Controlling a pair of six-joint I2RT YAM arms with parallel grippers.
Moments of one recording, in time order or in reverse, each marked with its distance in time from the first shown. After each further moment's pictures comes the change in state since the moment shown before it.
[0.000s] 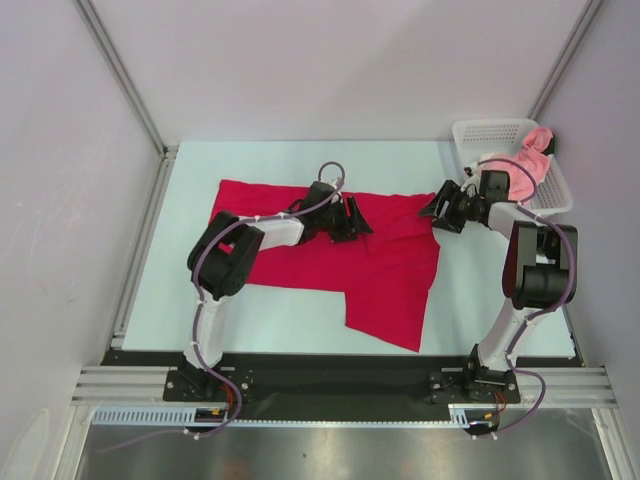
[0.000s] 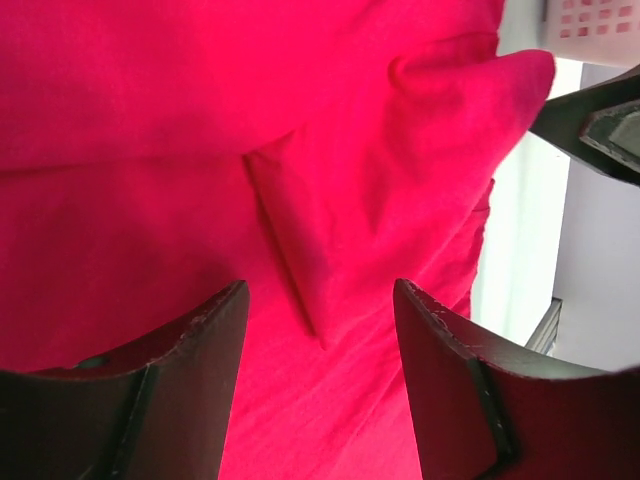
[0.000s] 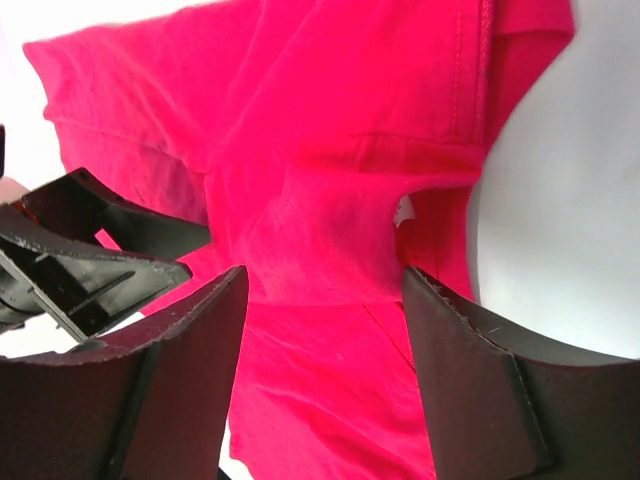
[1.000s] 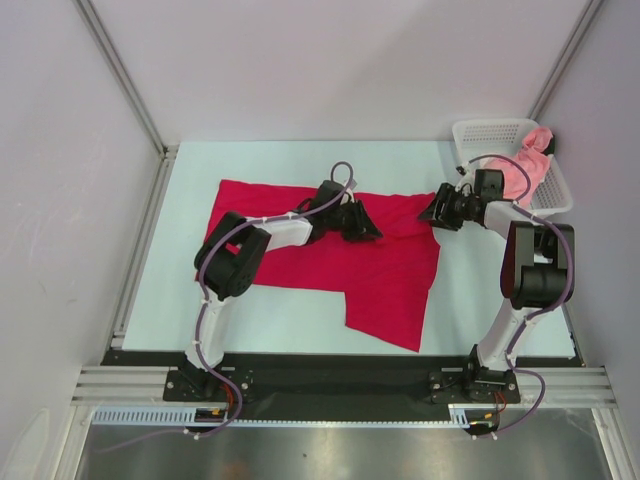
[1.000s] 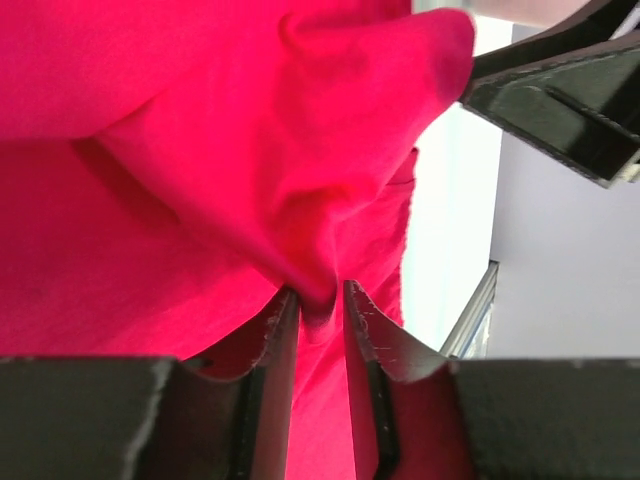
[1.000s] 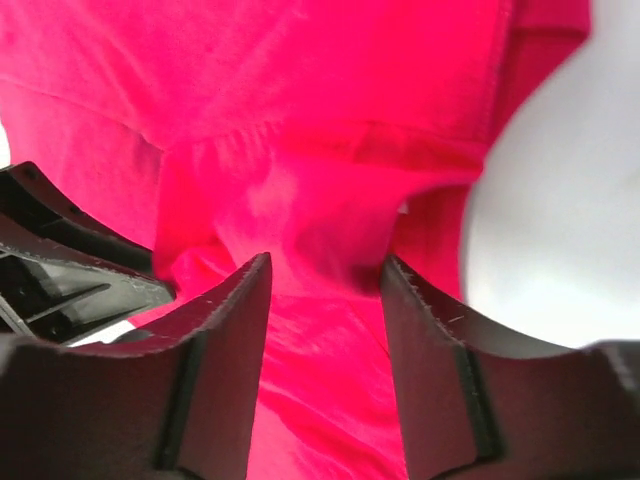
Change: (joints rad) left arm -0.044 0.038 0.064 0.010 0.102 -0.103; right arm 0.029 0.001 0.008 -0.023 0.060 -0.106
